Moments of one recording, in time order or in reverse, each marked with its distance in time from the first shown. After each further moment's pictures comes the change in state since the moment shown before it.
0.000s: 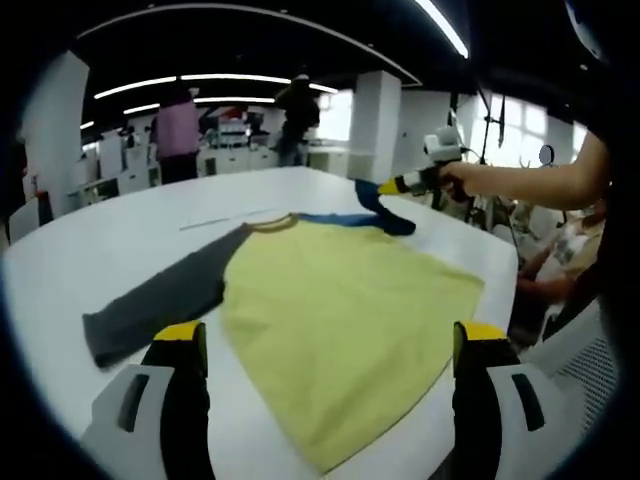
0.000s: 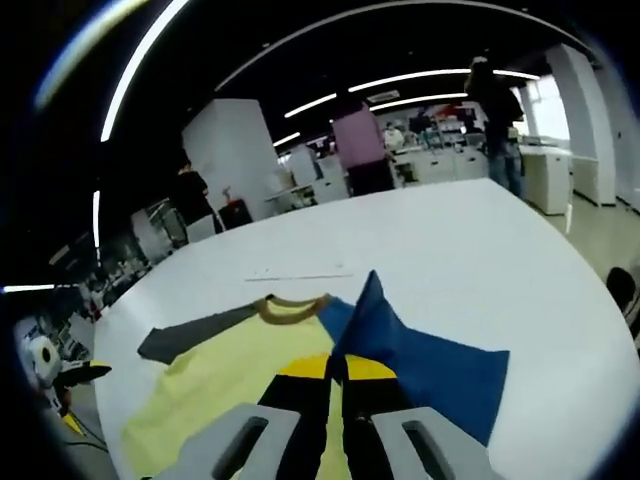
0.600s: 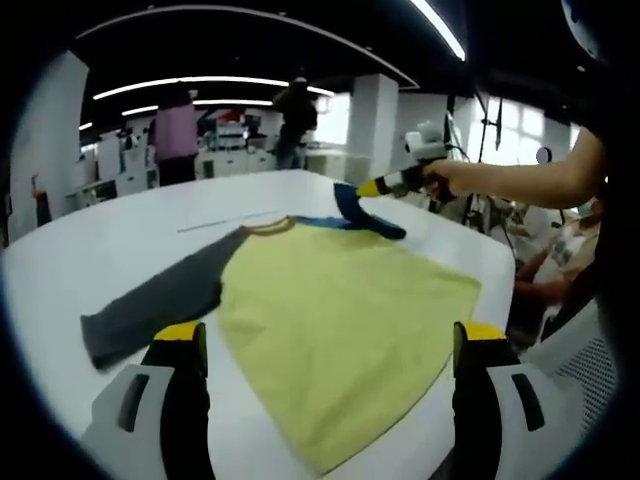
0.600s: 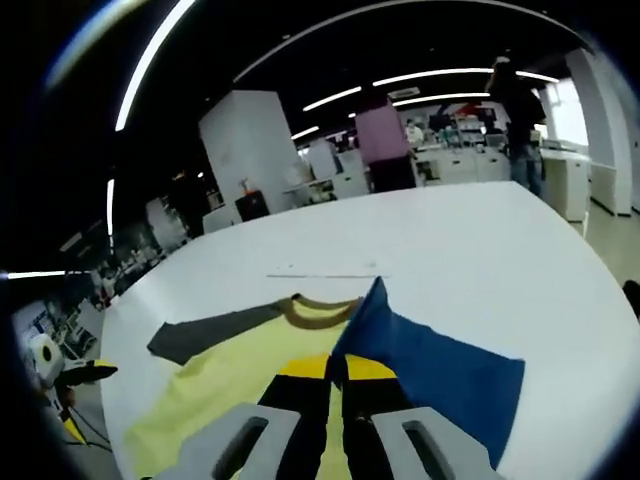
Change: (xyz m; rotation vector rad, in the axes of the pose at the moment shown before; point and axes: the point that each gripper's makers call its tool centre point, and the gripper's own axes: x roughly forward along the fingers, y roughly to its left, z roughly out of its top) left arm 0.001 -0.004 0.005 0.000 -0.023 -0.010; right arm 0.026 0.035 0.004 -0.040 0.021 0.063
